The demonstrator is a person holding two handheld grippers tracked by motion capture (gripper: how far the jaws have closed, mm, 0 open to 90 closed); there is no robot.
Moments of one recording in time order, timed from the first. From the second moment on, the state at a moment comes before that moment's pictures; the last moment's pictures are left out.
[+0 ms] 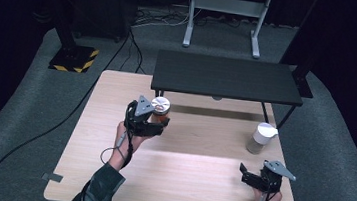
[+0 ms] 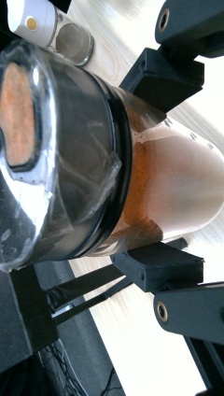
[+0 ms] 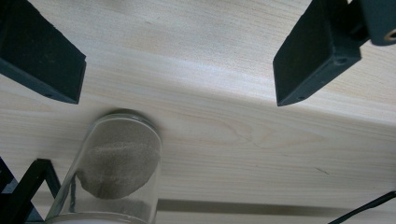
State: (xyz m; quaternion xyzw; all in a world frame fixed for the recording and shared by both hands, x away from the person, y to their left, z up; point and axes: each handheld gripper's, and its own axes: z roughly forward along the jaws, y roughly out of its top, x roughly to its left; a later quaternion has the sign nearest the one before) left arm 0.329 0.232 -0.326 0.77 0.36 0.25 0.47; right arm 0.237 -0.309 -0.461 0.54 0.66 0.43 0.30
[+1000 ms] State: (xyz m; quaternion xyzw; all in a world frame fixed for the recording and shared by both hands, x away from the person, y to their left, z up) left arm 0.351 0.234 -0.298 0.77 0.35 0.24 0.47; right arm 0.238 -0.309 -0.460 0.54 0.66 0.42 0.30
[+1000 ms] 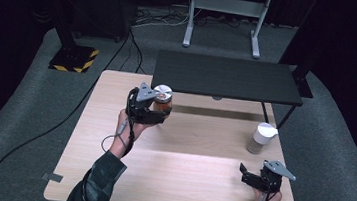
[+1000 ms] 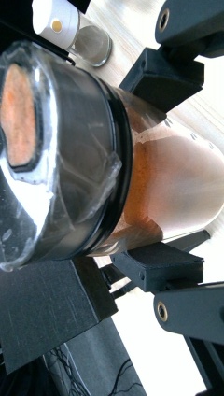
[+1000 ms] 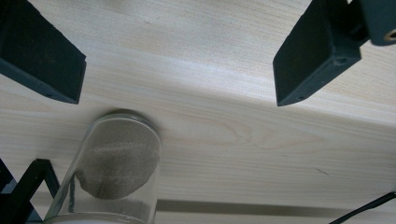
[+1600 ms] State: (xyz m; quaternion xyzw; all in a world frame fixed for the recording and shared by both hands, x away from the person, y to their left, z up) left arm 0.360 0.237 -0.283 0.77 0.35 0.24 0.47; right arm 0.237 -0.309 -0.461 0.54 0.66 0.42 0.30
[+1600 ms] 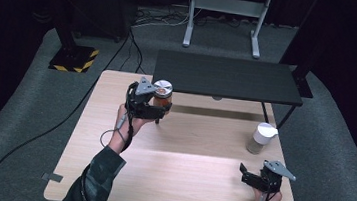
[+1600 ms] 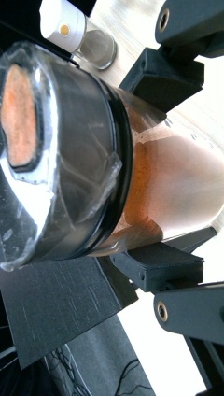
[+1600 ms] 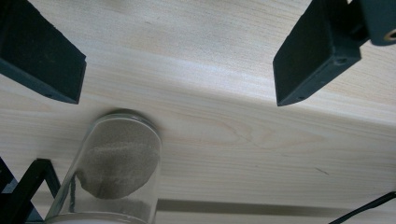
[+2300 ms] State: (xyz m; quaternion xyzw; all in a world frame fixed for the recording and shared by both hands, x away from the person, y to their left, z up) left arm 0.369 0.238 -0.262 0.77 0.34 0.24 0.48; right arm 0.238 -0.309 -0.460 0.54 0.66 0.42 0.30
